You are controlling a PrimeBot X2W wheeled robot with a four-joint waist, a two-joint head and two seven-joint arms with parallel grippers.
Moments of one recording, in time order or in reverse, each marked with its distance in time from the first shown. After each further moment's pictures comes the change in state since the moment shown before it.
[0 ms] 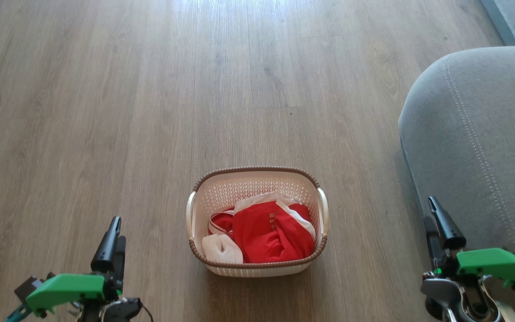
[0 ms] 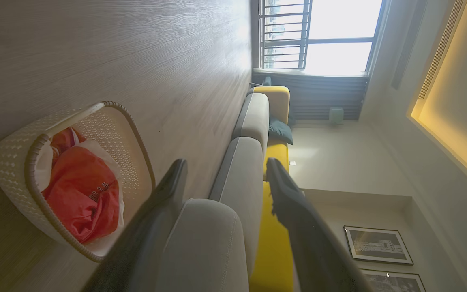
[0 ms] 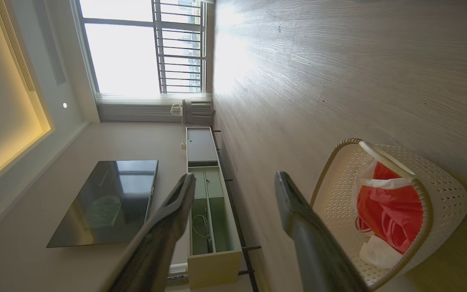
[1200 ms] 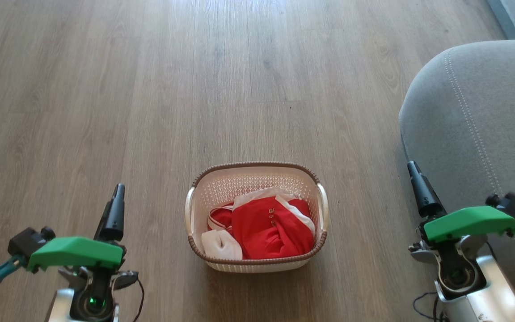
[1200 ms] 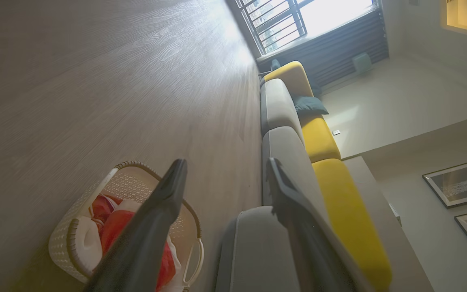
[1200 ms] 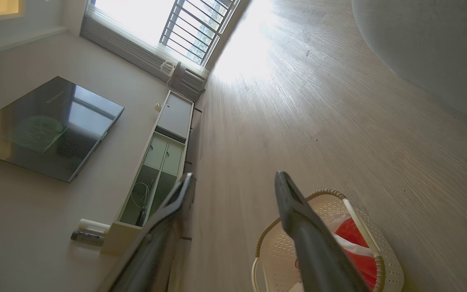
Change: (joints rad) left arm -0.121 0.025 -0.034 0.026 0.414 0.000 -0.101; right arm -0.154 -0.063 0.132 0.059 -0.398 0.000 -0.105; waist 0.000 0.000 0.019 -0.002
